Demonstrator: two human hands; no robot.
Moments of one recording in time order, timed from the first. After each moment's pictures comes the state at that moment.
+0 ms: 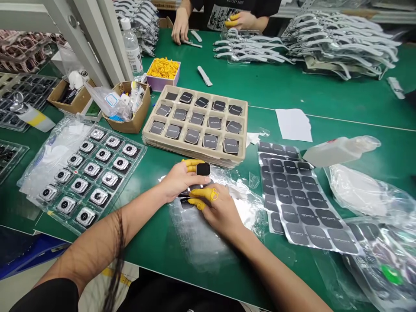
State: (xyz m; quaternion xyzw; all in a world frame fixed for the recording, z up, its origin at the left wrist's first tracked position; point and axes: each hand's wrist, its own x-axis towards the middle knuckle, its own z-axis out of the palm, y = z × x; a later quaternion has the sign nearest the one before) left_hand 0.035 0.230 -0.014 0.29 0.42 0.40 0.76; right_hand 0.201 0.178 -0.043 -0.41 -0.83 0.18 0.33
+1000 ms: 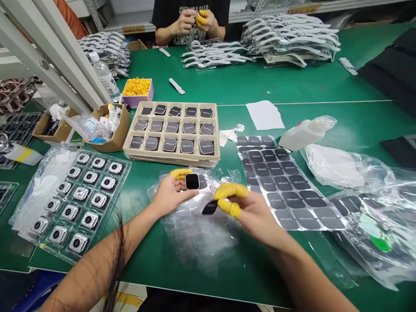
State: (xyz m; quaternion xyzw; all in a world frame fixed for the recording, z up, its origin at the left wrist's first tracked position) left_hand 0.042 0.219 -0.026 0.45 0.47 0.37 0.66; right_hand 0.257 0.177 0.011 -0.41 -0.68 0.47 0.39
